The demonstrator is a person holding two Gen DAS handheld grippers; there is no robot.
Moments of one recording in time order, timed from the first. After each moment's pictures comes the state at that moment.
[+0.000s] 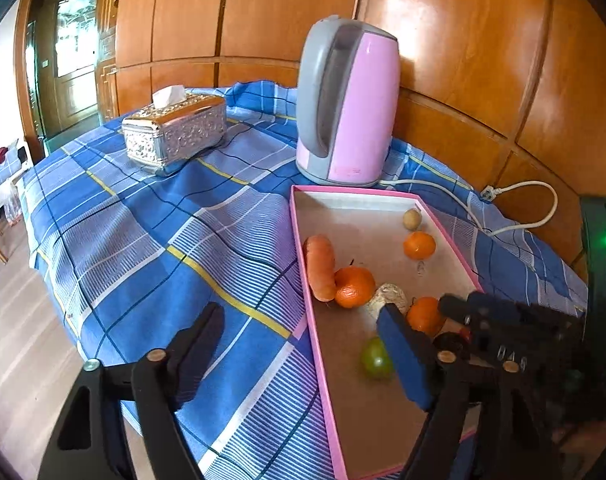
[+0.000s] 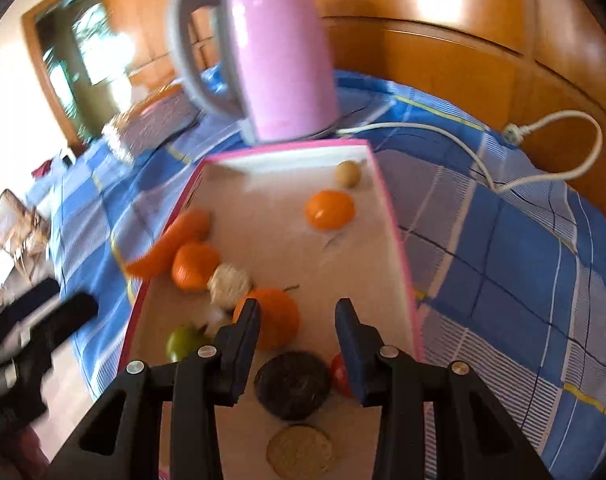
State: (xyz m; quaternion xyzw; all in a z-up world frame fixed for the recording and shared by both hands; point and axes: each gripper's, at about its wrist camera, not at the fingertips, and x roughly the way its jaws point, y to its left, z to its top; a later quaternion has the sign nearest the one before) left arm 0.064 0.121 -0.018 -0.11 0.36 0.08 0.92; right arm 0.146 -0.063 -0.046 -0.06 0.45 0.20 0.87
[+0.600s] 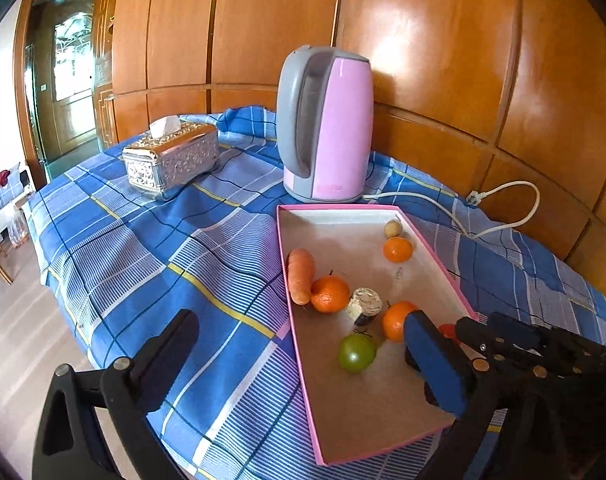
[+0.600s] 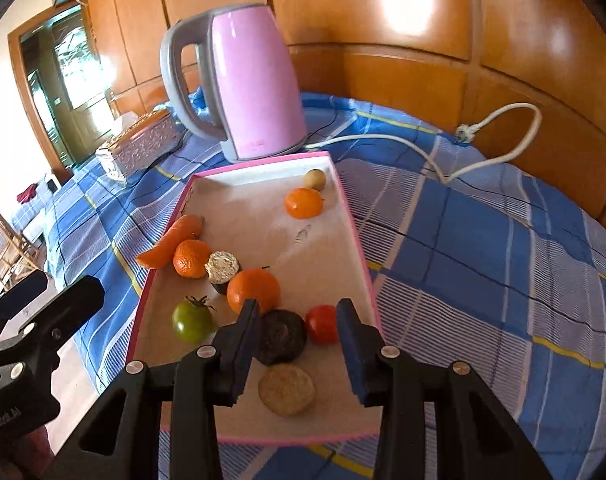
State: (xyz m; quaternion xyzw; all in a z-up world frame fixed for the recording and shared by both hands) left arm 0.042 0.097 0.002 -0.09 0.33 0.08 0.94; right arm 0.097 -0.091 -0.027 -0.05 0.41 0.16 0.90
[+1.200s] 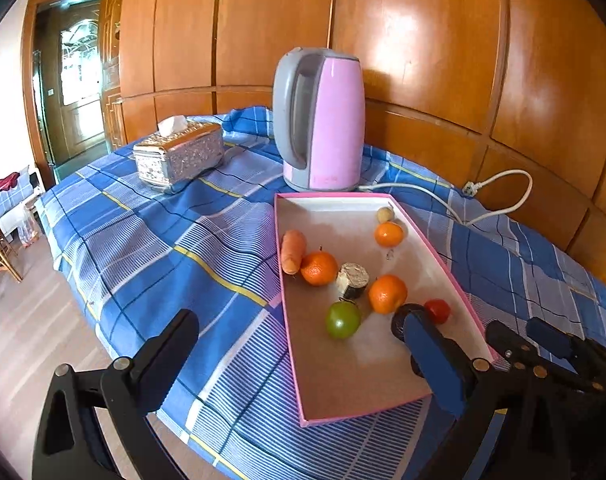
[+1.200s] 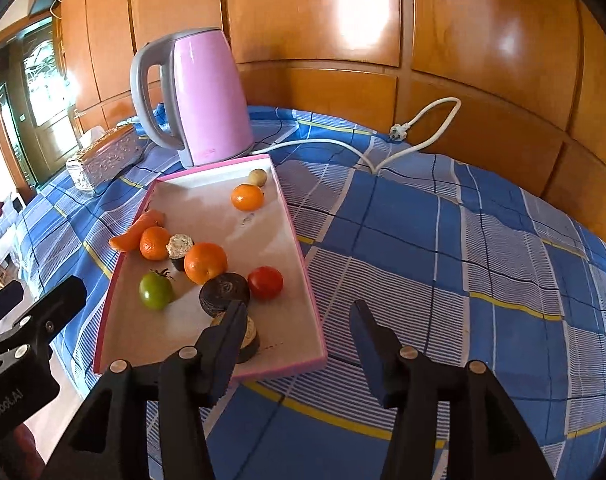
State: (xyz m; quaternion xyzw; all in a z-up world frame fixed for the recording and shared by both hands) left arm 0.011 0.075 0.000 -0.08 0.32 0.10 0.94; right arm 0.052 -0.124 -0.019 -0.05 0.39 0.08 0.92
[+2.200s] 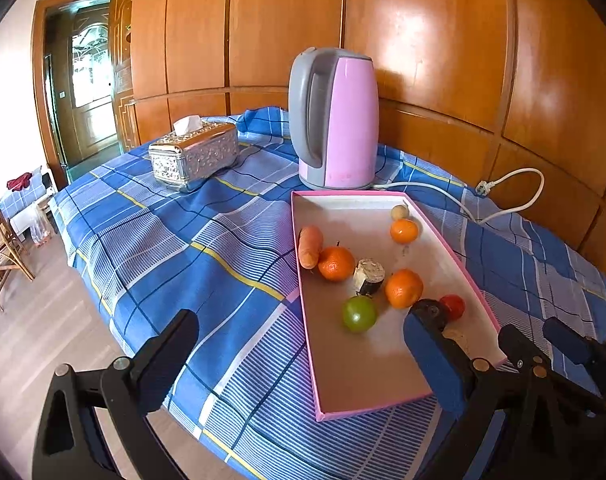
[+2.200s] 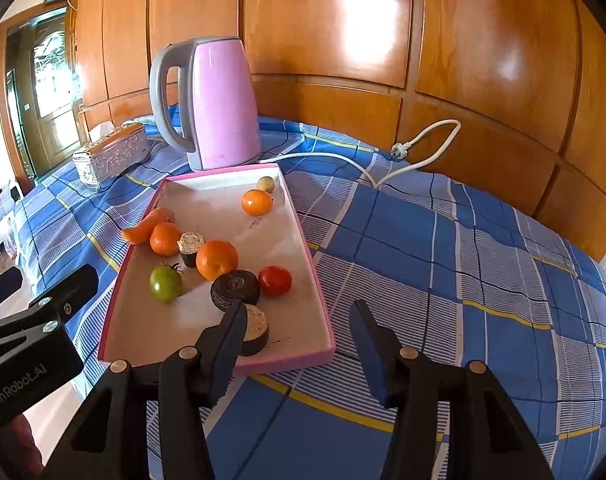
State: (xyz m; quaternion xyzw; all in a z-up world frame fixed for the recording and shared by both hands) left arm 0.006 0.076 -0.004 -0.07 0.33 0.12 0.93; right arm 0.033 -0.113 -0.019 -0.08 0.36 0.08 0.93
